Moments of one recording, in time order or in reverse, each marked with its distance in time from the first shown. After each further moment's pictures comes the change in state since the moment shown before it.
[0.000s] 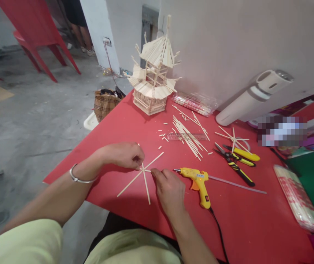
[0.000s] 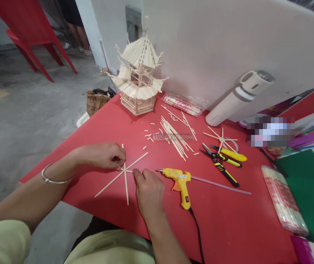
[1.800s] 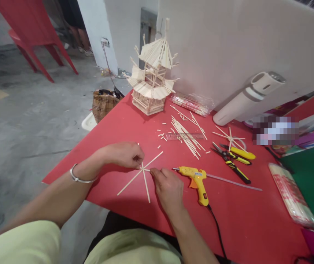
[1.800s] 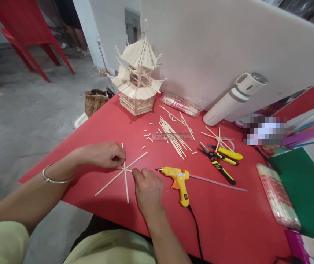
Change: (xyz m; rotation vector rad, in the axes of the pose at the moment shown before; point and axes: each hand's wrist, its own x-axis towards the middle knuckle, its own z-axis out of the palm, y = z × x) left_hand 0.001 -0.001 0.003 0.037 0.026 -0.003; right_hand 0.002 -0.001 -0.001 0.008 0.008 -0.010
